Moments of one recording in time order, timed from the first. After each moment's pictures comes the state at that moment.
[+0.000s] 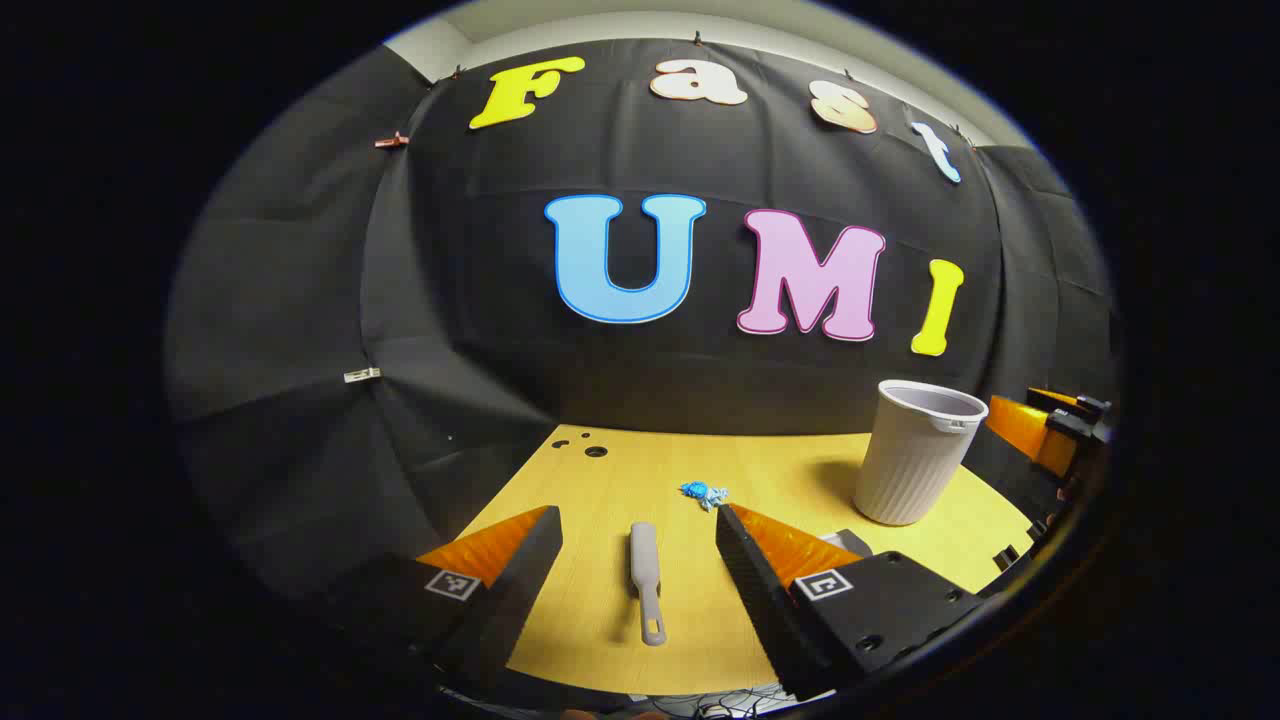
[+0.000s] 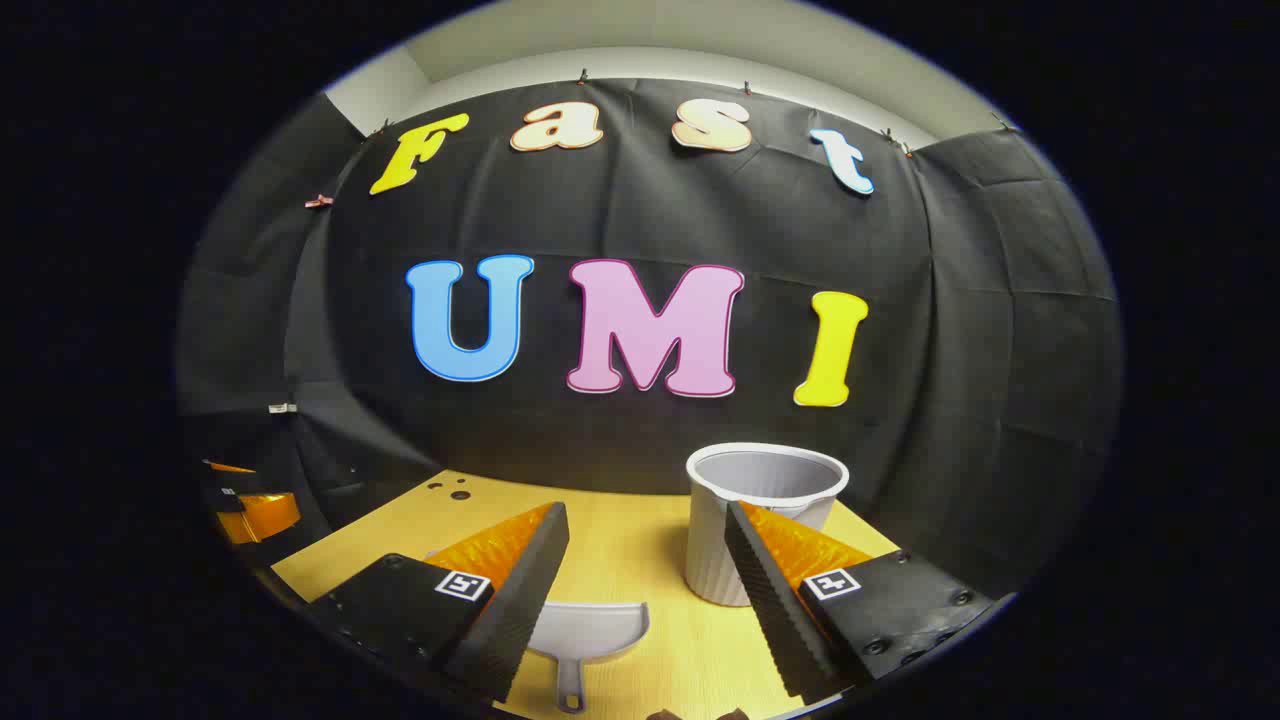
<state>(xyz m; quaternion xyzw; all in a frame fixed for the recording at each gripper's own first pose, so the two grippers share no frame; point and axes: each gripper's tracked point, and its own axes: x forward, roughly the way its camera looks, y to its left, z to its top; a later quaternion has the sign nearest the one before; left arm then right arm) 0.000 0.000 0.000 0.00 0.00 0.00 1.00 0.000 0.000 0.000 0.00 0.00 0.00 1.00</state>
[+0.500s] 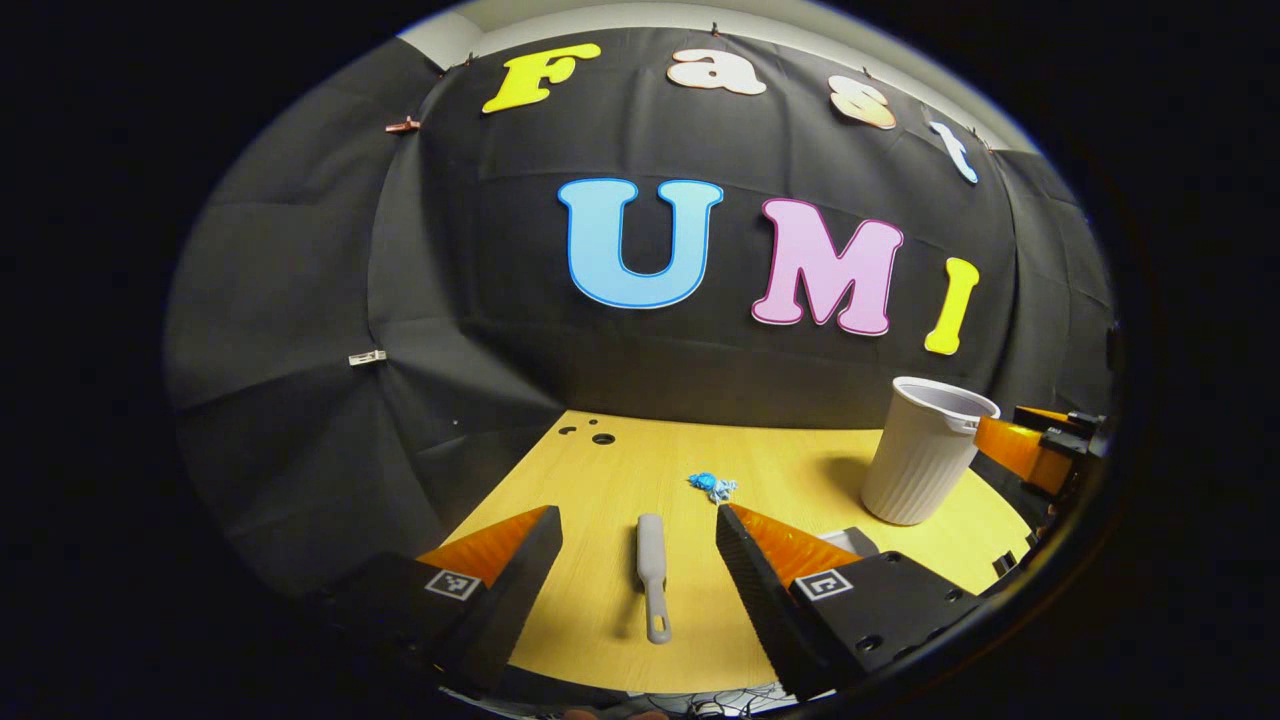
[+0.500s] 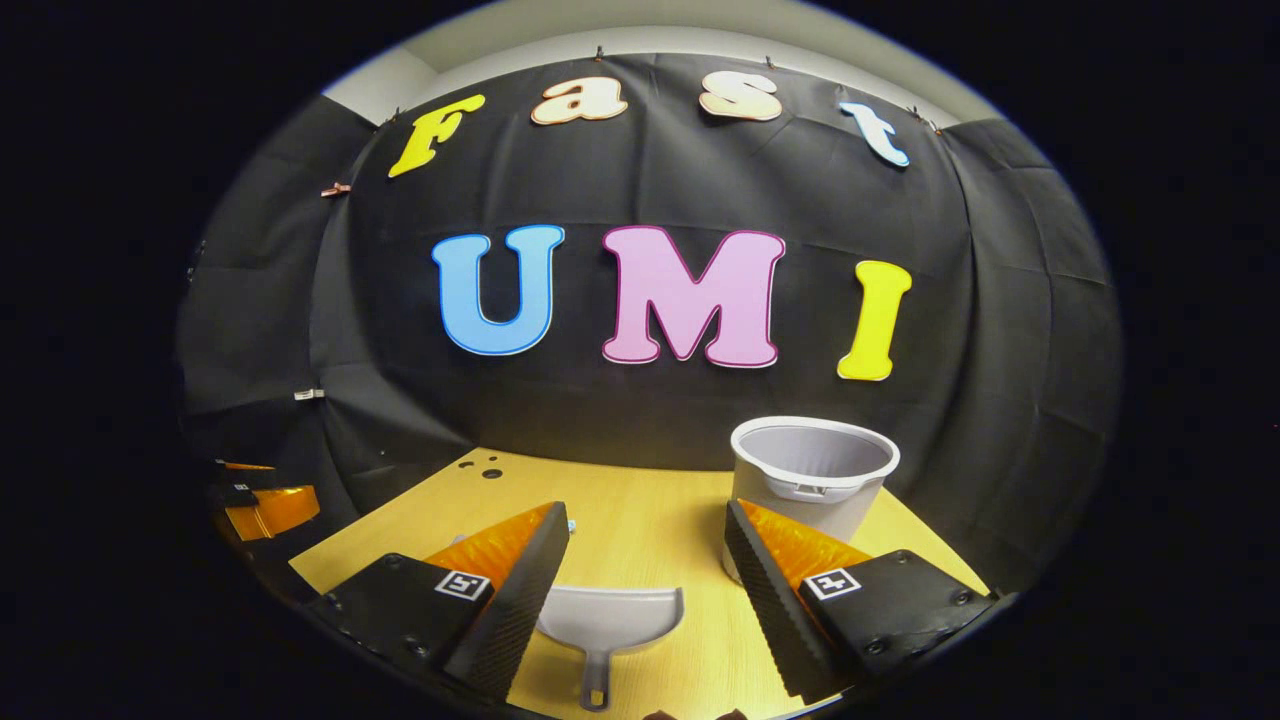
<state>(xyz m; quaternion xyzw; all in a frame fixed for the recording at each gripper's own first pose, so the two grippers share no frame) 0.008 0.007 -0.006 -0.01 0.02 0.01 1.00 0.016 0.026 -0.022 0.01 0.05 0.05 1.00</state>
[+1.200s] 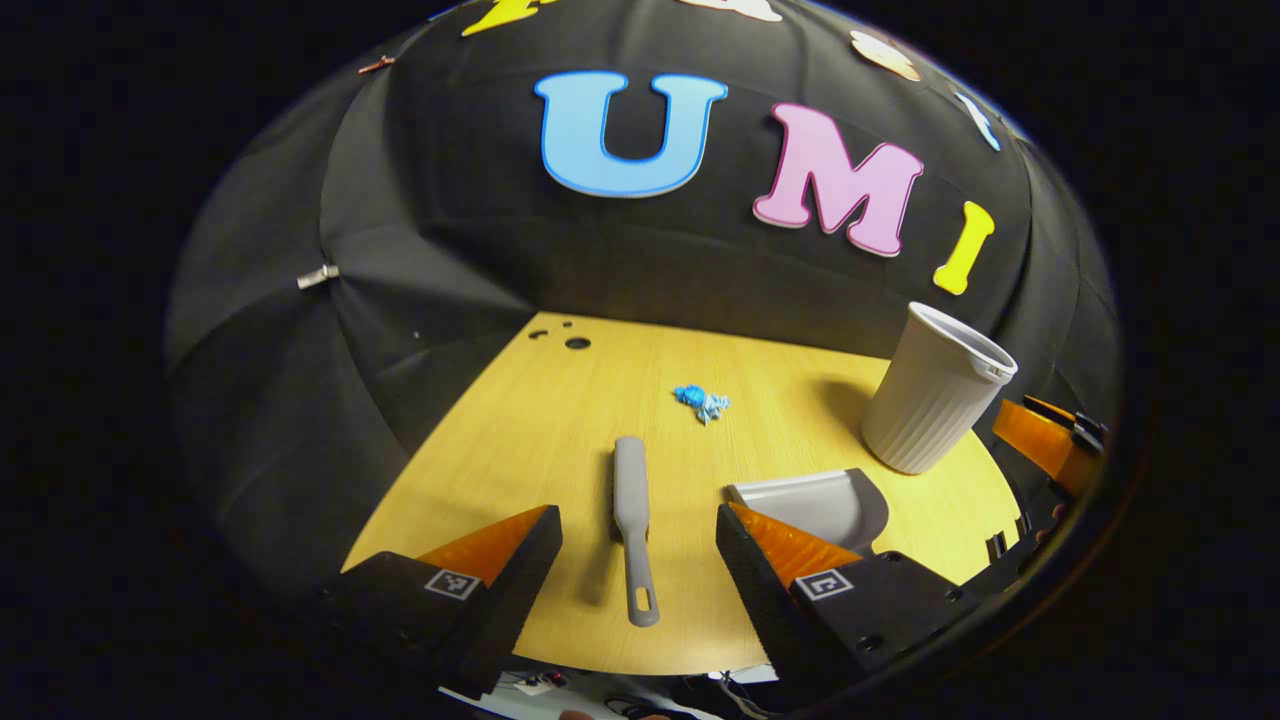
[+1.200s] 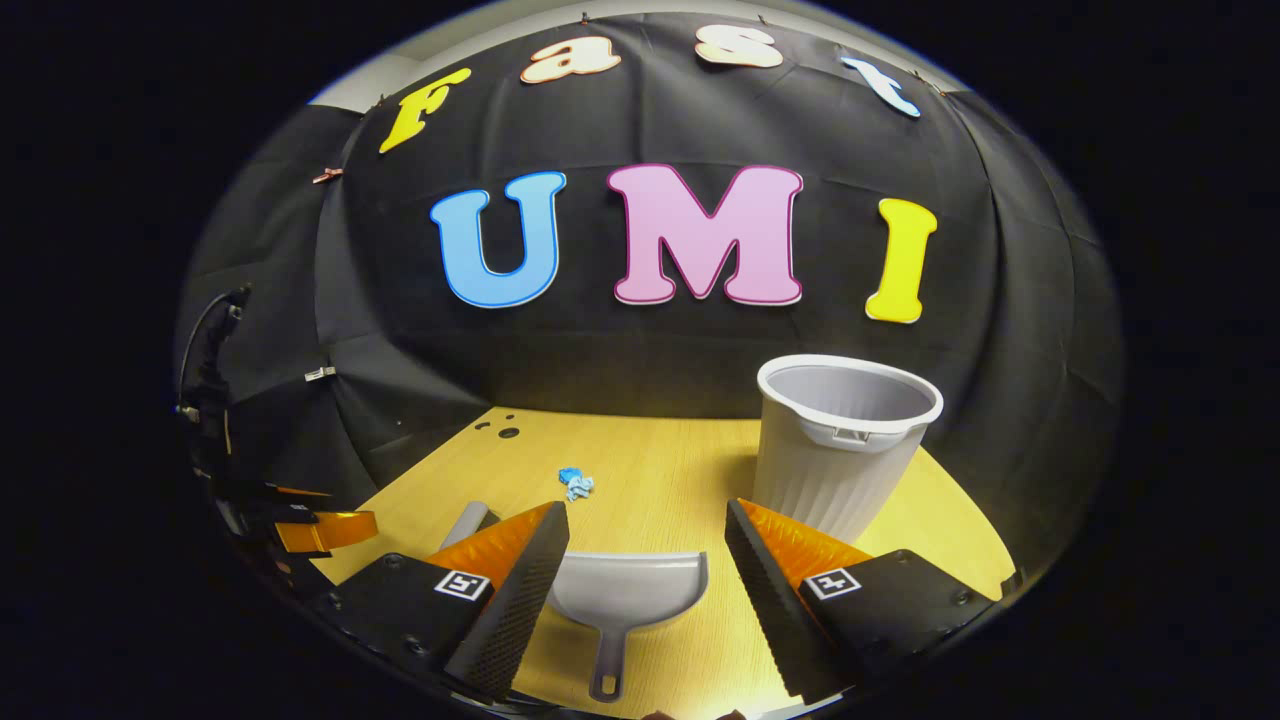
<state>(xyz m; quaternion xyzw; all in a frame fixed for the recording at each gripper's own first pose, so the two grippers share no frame) 0.078 -0.005 -0.092 -0.03 0.20 -0.02 0.98 0.038 0.030 -0.077 0.03 0.13 0.07 0.99</state>
